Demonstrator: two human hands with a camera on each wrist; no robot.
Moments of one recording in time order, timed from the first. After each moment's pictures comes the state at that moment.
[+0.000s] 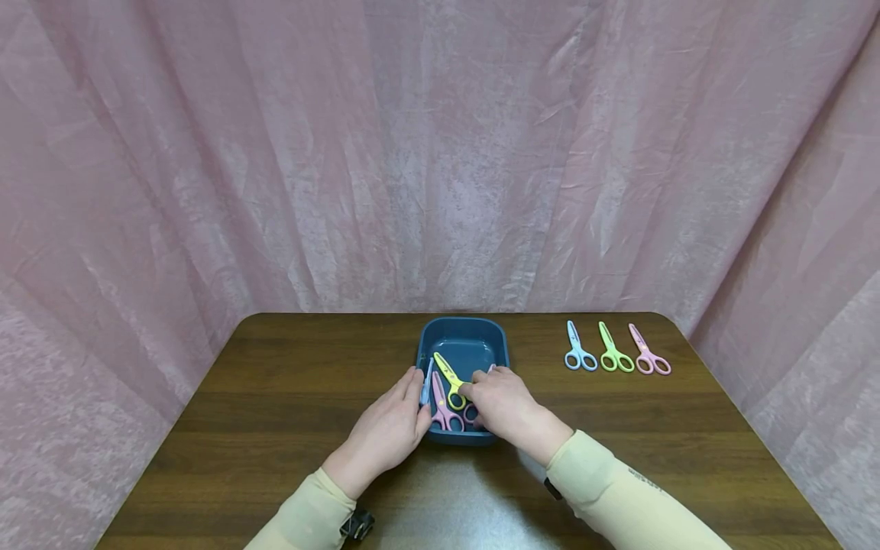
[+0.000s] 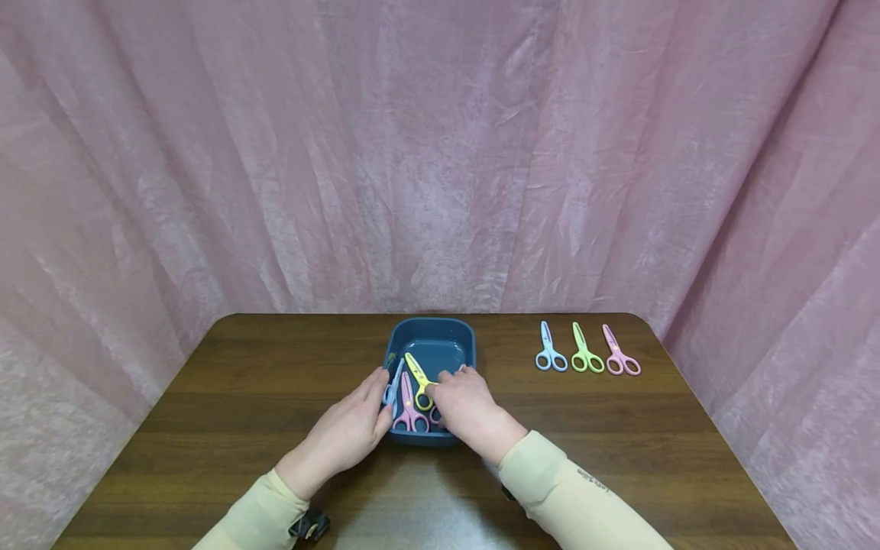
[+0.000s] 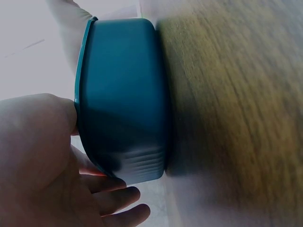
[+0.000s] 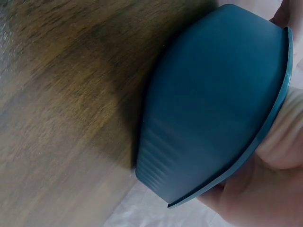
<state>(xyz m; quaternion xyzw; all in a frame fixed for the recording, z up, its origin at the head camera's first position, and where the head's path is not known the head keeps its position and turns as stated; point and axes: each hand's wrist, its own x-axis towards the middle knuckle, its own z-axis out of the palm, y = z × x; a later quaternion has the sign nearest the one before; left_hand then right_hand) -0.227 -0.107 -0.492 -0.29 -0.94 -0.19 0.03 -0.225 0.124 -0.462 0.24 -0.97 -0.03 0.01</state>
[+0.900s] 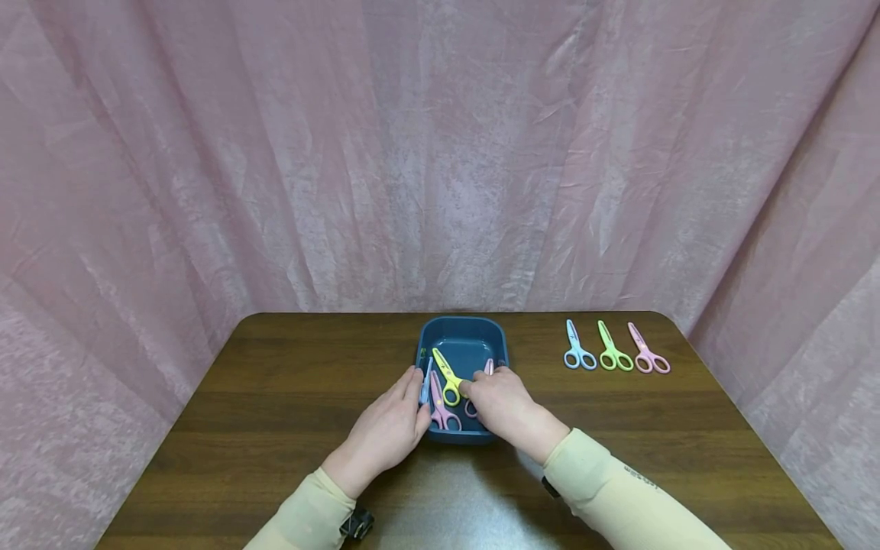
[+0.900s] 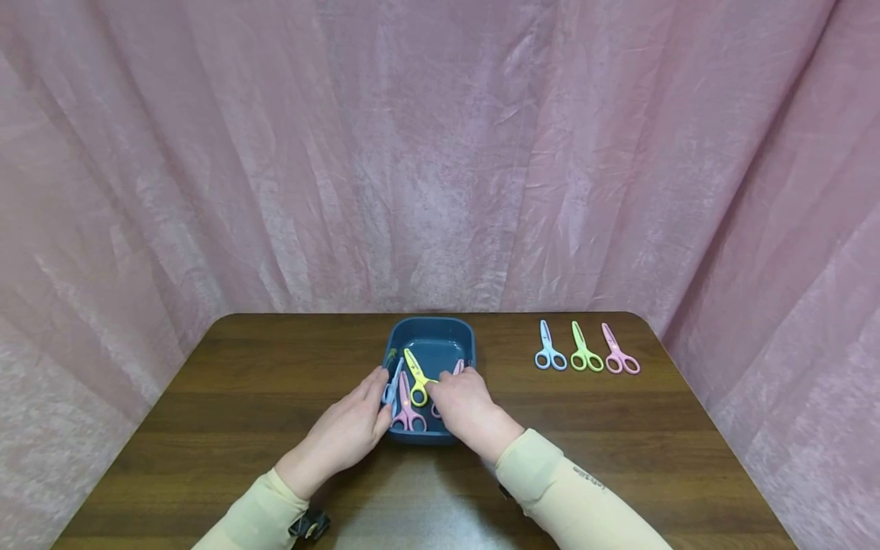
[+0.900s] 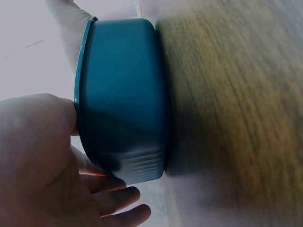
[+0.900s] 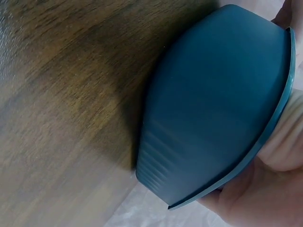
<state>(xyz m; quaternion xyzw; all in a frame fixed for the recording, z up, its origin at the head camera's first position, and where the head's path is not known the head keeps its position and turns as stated) -0.227 -0.106 -0.492 -0.29 -0.94 -0.19 0.03 -0.227 0.123 -0.465 0.24 -0.97 -0.06 0.04</state>
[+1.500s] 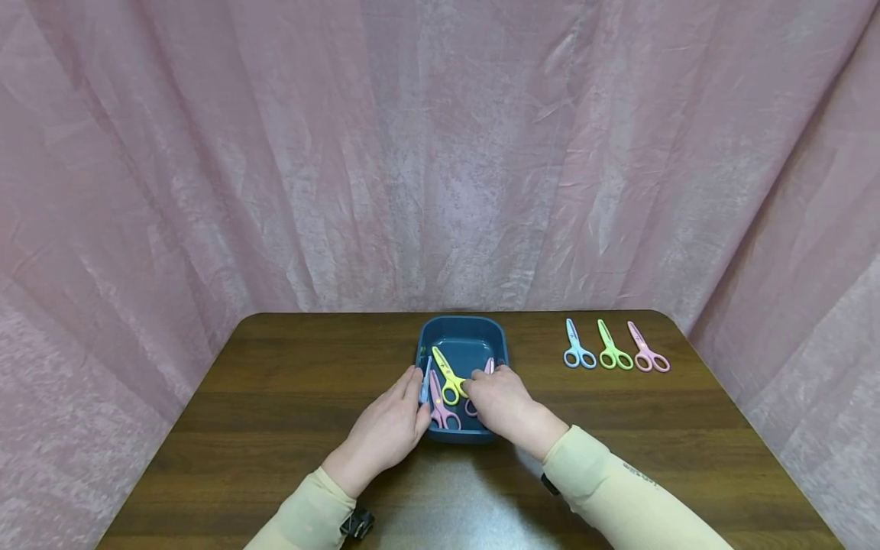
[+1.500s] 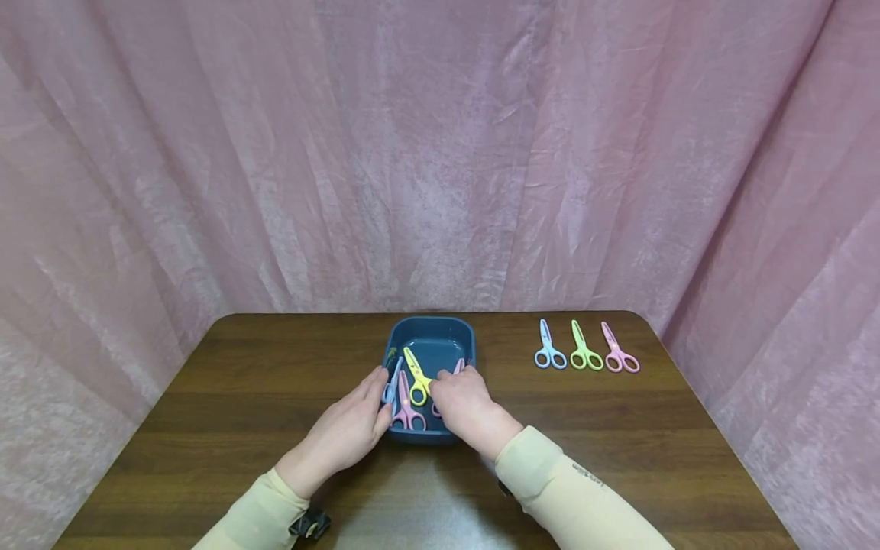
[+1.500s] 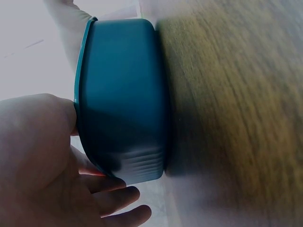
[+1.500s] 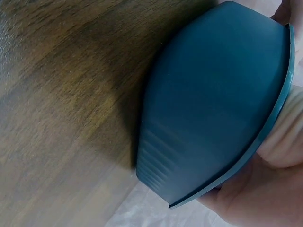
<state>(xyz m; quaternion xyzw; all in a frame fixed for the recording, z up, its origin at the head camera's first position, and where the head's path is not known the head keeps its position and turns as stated) -0.227 -0.107 -0.493 -0.29 -0.94 -0.19 0.03 -0.229 0.121 -0.463 0.22 -0.98 -0.05 0.00</state>
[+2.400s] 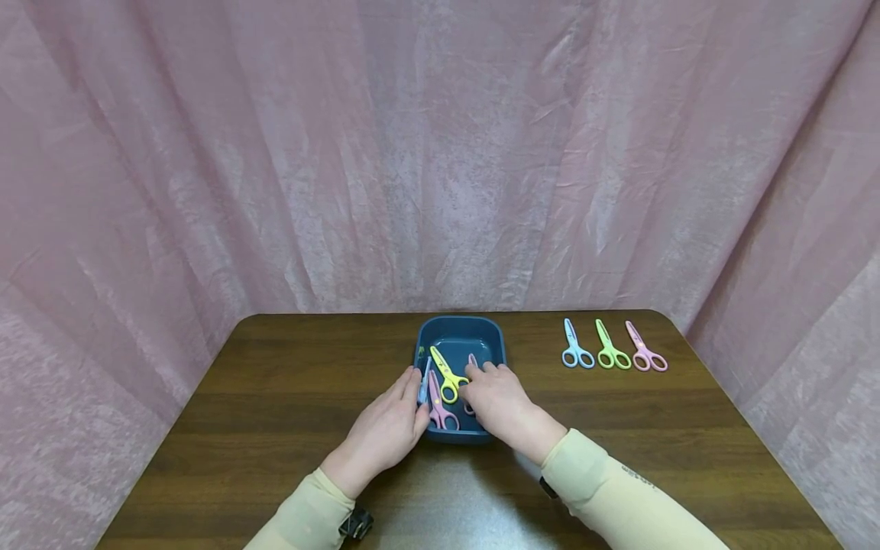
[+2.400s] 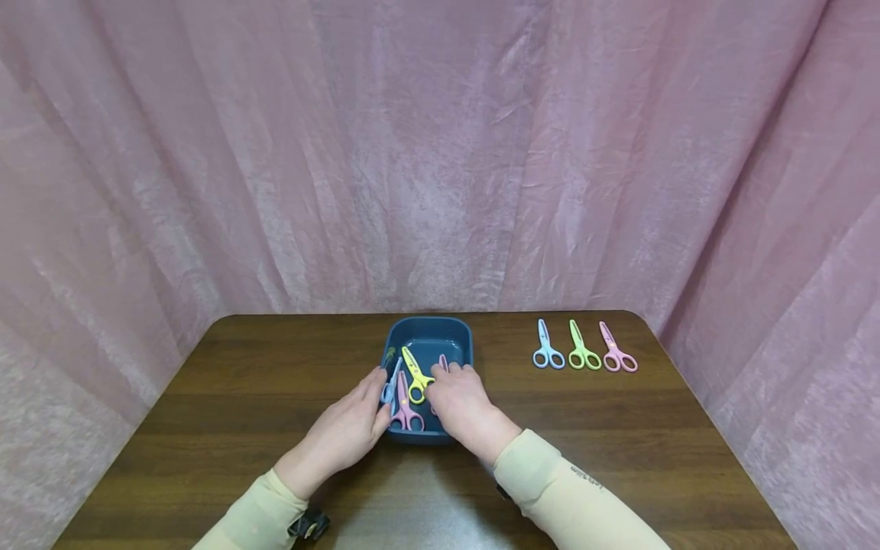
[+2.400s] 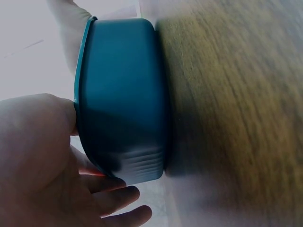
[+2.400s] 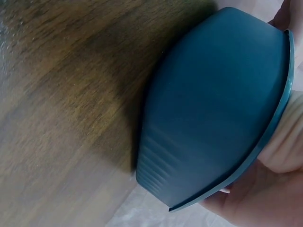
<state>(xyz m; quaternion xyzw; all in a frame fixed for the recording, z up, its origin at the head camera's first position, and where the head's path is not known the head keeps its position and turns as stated) -0.227 -0.106 -0.491 -0.28 -0.94 -0.19 0.02 -0.226 0.123 -0.464 0.24 -0.97 -0.07 0.04</state>
